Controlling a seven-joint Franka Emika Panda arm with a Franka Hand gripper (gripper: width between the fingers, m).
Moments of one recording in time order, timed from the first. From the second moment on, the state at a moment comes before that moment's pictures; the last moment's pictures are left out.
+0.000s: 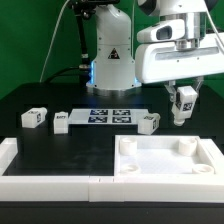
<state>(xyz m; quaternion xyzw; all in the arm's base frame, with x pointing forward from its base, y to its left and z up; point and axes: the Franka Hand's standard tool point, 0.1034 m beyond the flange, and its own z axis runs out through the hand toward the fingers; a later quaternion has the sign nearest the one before) 0.443 0.128 0.090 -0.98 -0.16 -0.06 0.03</state>
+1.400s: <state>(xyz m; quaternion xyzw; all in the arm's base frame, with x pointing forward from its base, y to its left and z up) 0.553 0.126 0.122 -0.99 -0.14 -0.06 0.05</state>
